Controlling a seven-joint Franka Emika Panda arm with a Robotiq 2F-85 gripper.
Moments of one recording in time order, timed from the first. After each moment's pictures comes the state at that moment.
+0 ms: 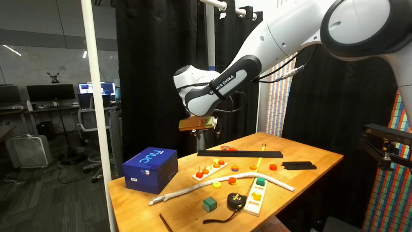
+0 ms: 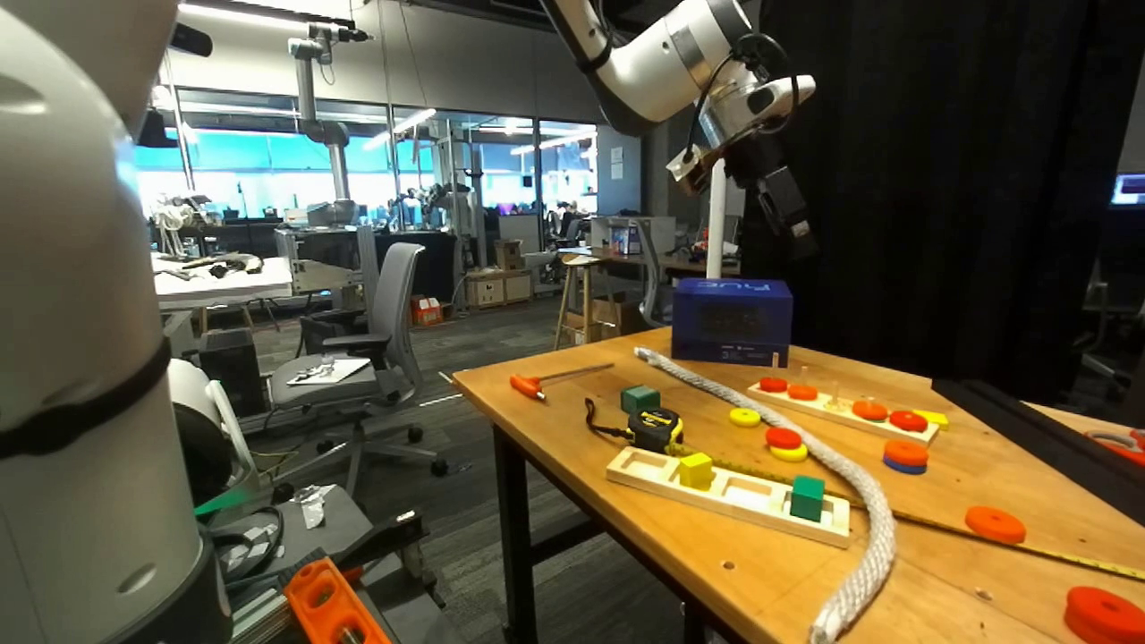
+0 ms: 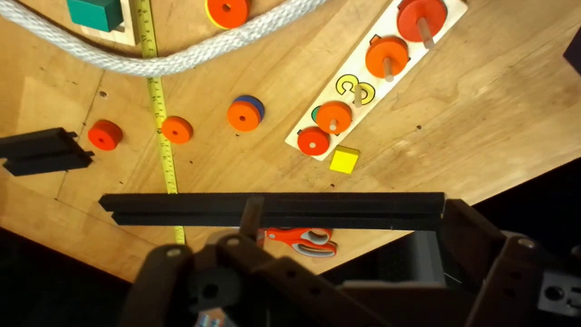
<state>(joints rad) 0.09 0.36 -0.01 -1.71 -0.57 2.07 1.36</state>
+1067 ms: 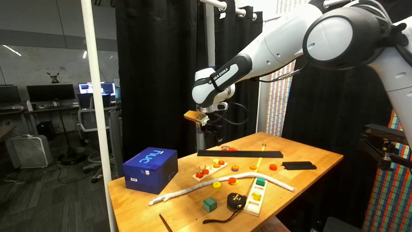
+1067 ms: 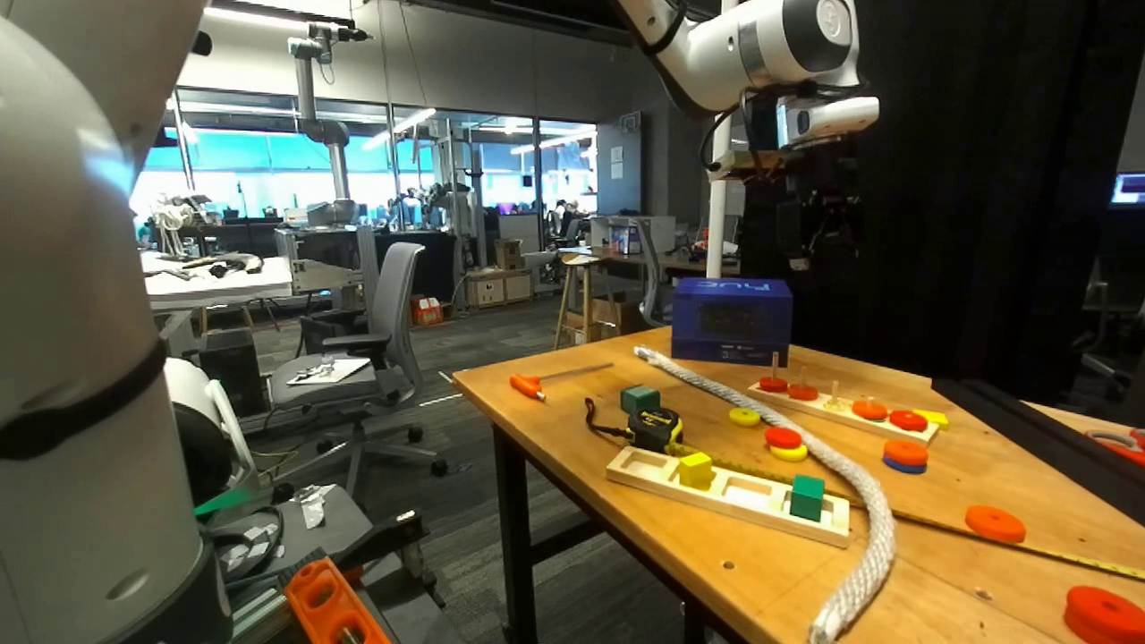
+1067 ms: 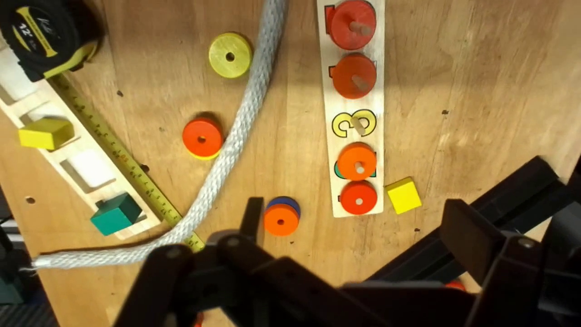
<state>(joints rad) 0.03 0.44 -0.11 -1.62 -0.13 2.07 1.67</state>
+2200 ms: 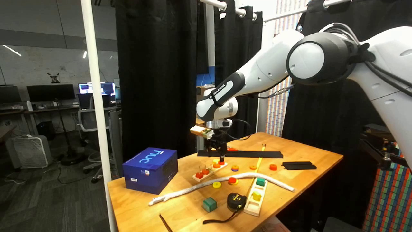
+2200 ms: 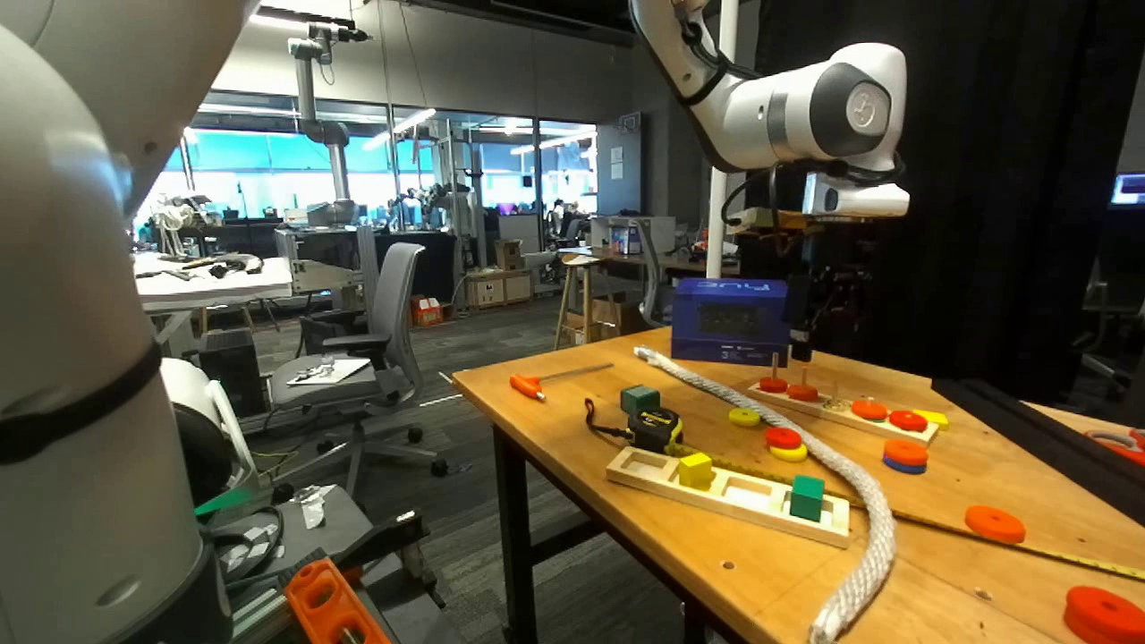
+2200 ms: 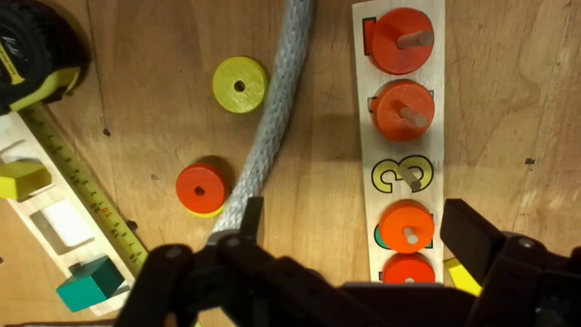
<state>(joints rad) -0.04 0.57 -0.10 -1.61 0.06 2.11 1.52</state>
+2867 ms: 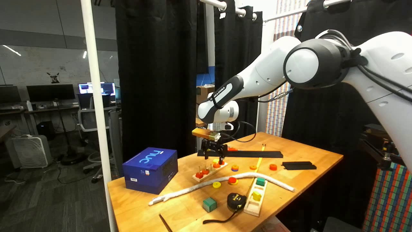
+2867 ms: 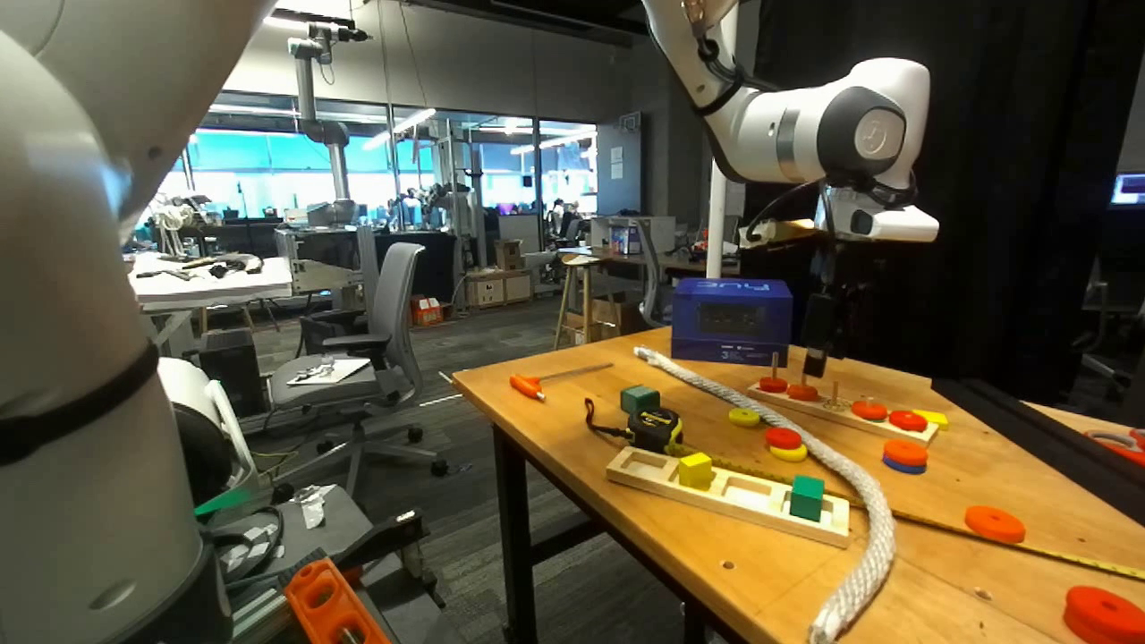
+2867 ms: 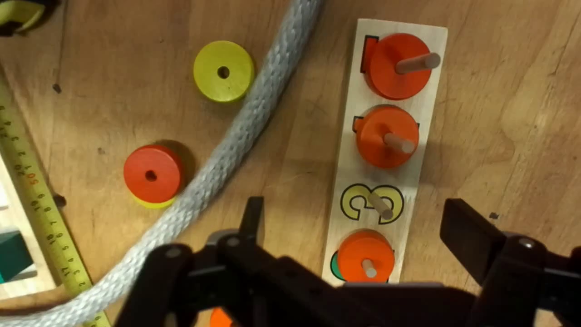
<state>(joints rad) -0.07 0.61 -0.09 -1.60 0.15 2.18 1.21</state>
